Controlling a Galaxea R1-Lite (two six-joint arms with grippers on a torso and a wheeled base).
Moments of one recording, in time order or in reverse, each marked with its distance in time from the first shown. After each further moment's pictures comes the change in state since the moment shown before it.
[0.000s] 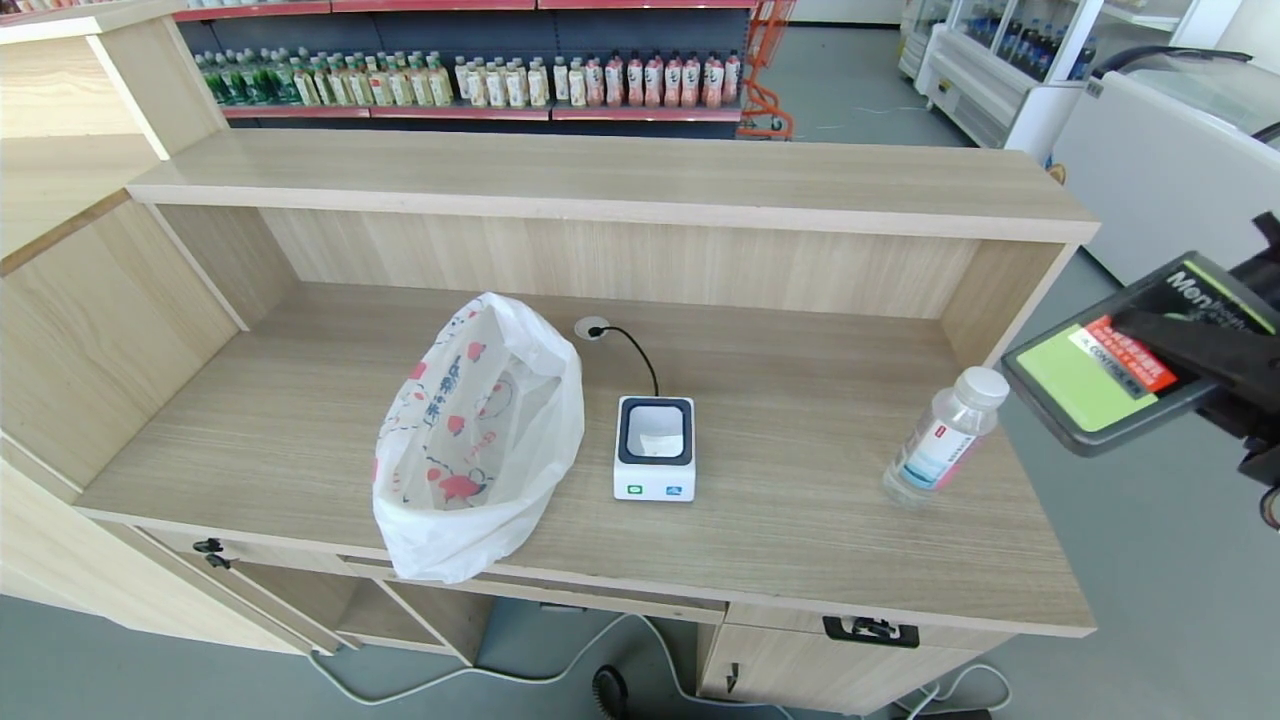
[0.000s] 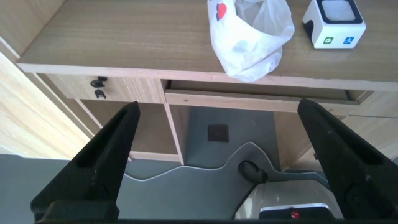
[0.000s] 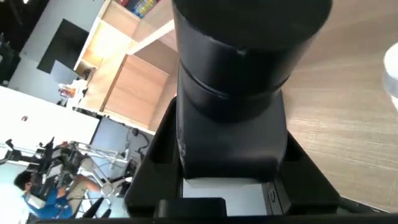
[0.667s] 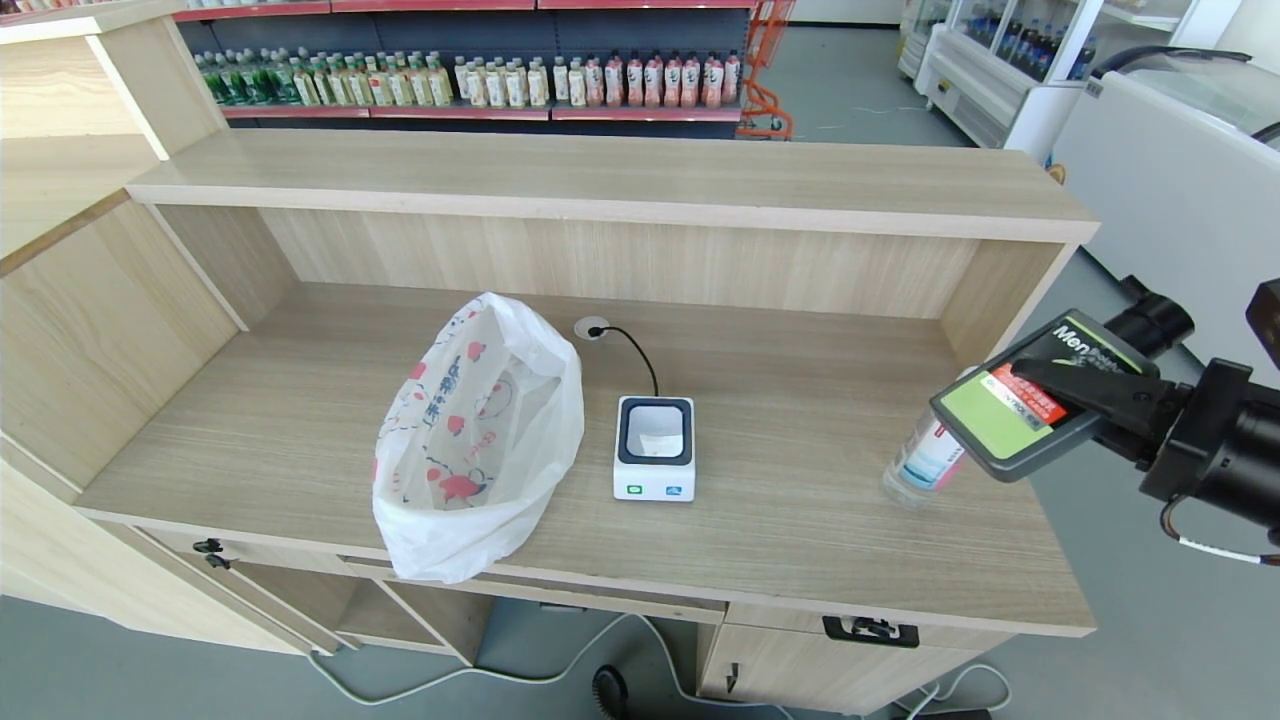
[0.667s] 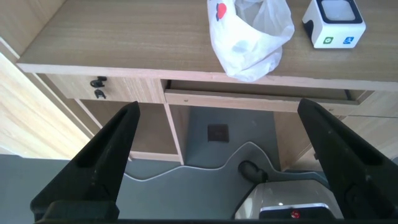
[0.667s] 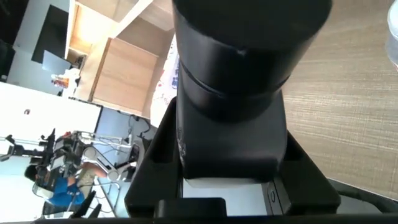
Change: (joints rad) left arm 0.000 0.000 0.000 0.000 0.000 0.000; right arm 0.005 0.175 0.032 -0.090 0.020 0.002
